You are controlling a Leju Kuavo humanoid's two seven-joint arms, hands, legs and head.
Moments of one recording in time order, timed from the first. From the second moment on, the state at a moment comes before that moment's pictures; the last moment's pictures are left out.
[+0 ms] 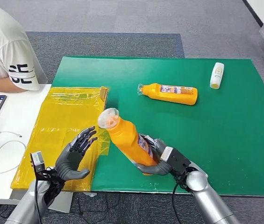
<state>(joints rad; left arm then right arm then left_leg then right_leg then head) -0.16 0.06 -0.21 -1.16 -0.01 -0.72 -0.63 -0.28 -0.06 0.46 -1.22 0.16 0.40 -0.56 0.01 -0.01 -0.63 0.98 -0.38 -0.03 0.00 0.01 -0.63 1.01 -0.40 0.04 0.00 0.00</state>
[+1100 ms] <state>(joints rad) -0.31 0.21 -0.40 -1.12 0.04 -0.68 -0.63 -0.40 -0.01 0.75 -1.14 0.36 0.15 -0.50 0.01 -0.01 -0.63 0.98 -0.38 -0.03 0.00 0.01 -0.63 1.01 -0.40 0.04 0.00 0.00</state>
